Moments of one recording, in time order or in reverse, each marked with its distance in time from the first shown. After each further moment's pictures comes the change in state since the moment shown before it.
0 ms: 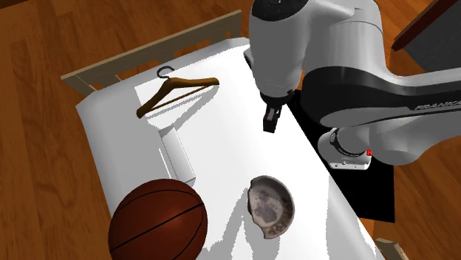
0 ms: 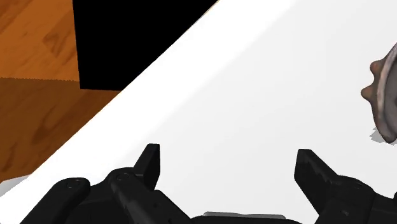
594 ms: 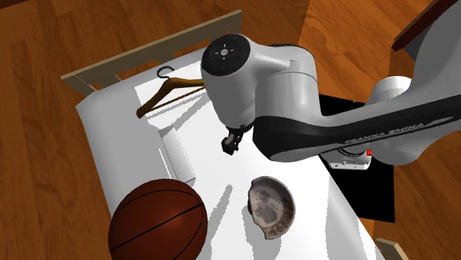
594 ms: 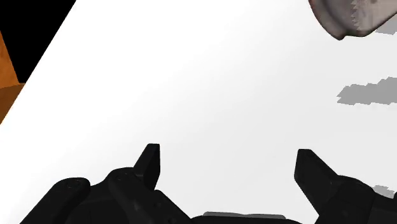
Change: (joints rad) arm -0.011 0.251 0.134 0.086 0.054 0.238 0.308
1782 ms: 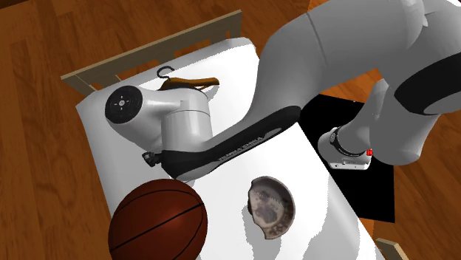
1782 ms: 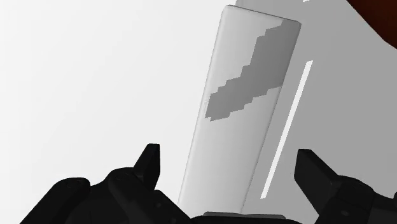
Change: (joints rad) arm 0.046 0.646 0.054 0.516 -0.231 0.237 0.599
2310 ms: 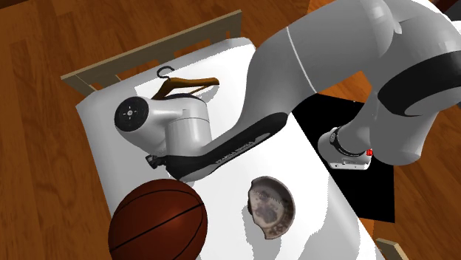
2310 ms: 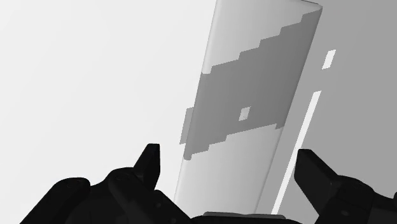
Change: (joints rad) arm 0.011 0.061 -0.012 -0.015 -0.026 0.076 0.025
